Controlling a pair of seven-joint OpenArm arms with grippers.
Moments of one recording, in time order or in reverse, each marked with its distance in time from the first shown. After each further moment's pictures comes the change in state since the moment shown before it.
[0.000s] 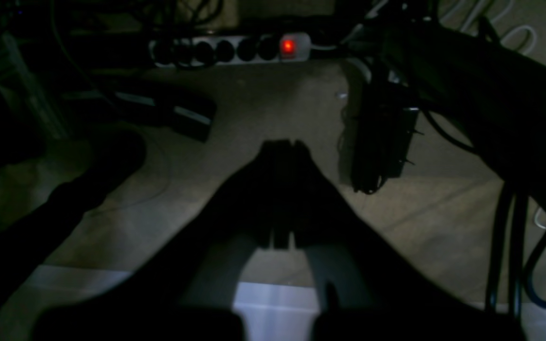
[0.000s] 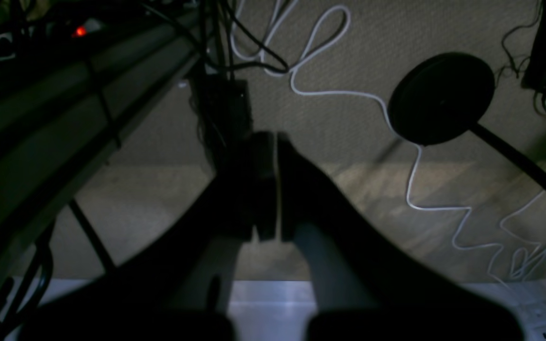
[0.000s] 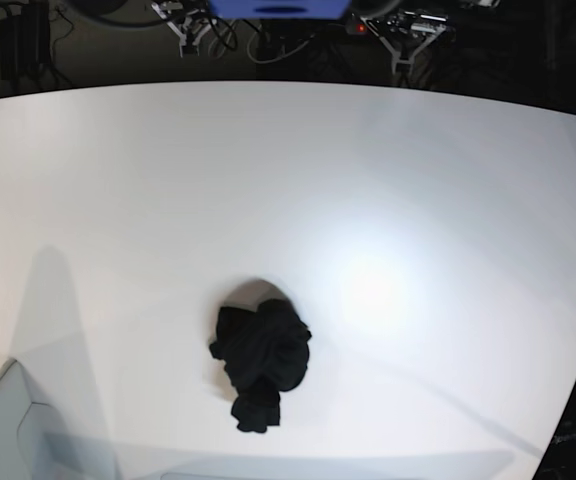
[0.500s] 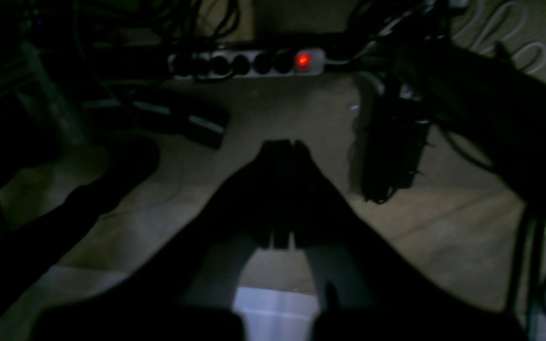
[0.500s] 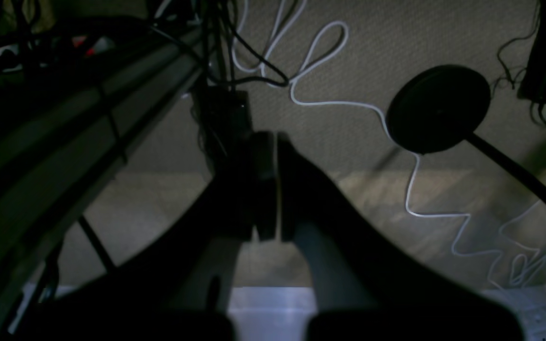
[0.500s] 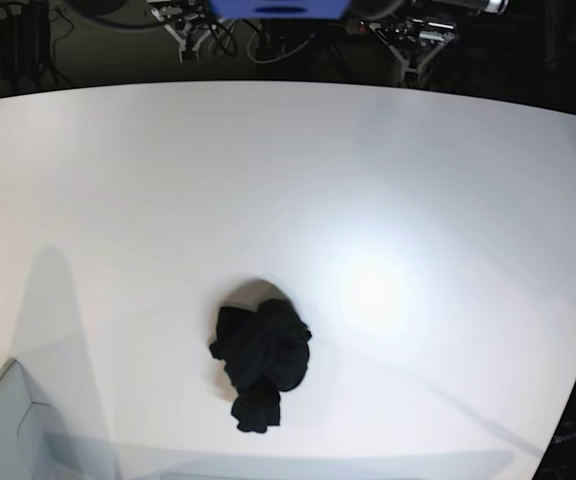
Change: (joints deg) left arm -1.4 -1.4 0.0 0.0 0.0 0.0 0.2; right arm 0.9 0.0 0.0 0.0 0.0 0.0 0.0
